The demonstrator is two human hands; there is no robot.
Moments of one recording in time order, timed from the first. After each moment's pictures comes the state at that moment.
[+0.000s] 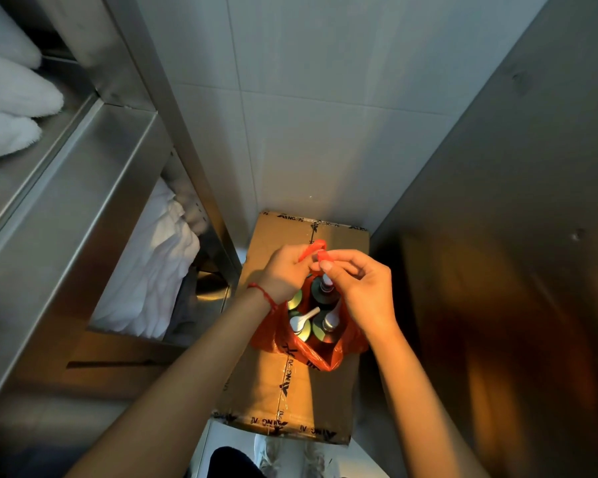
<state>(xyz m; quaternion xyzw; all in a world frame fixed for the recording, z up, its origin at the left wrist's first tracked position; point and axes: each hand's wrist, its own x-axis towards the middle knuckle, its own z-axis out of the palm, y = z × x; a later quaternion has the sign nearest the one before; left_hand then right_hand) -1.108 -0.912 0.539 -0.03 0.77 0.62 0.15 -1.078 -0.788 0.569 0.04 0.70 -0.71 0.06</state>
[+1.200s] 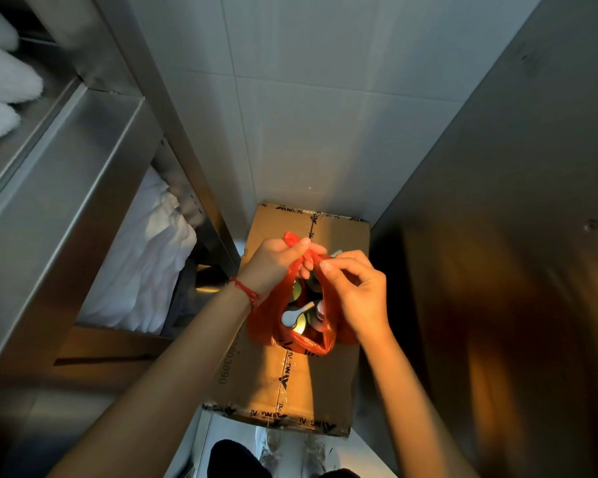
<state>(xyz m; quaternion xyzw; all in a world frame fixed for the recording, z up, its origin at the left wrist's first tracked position) -1.102 -0.928 0.548 -0.05 0.68 0.70 0.20 -1.073 -0.786 0.538 0.03 0.76 -0.65 -0.01</state>
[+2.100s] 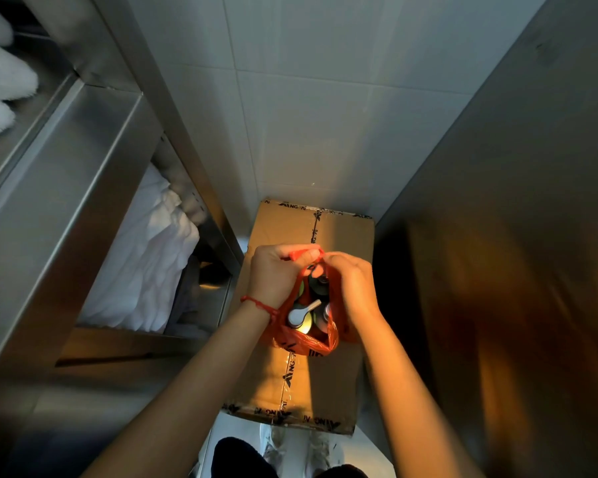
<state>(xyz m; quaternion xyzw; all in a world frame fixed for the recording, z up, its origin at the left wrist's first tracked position) -1.086 -0.915 0.543 -0.17 0.73 0.66 0.04 -1.089 -0.803 0.539 0.19 0.68 -0.70 0.15</state>
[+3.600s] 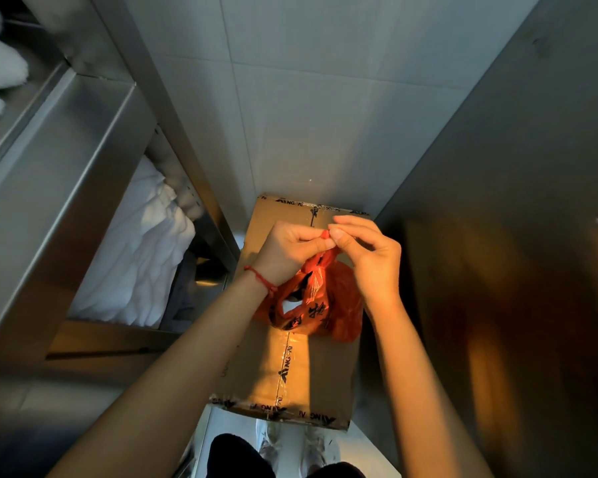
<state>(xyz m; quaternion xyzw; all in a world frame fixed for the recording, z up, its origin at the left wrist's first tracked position) -1.109 -0.911 0.547 0.01 0.74 0.67 0.09 -1.103 -0.782 0.550 0.04 0.72 -0.69 -0.05</state>
